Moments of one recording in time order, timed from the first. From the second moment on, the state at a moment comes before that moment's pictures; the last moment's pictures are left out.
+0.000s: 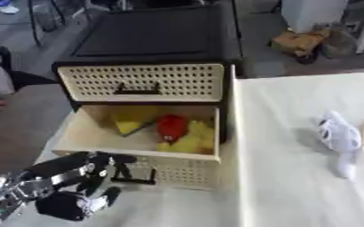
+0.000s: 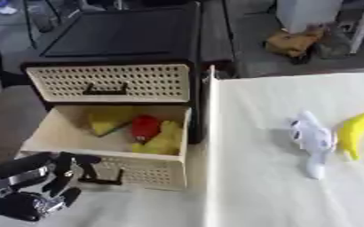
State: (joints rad) left arm -0.45 0.75 -0.25 -1.77 -0.23 -0.25 -0.55; right arm -0.66 -0.65 -0.15 -1.98 -0.70 -0.22 0.01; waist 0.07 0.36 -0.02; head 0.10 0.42
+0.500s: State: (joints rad) left arm -0.44 0.78 -0.24 -1.80 -0.40 -0.19 -0.62; right arm -0.66 -0.65 -0.15 -1.98 -0.70 -0.21 0.01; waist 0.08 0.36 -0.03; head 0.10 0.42
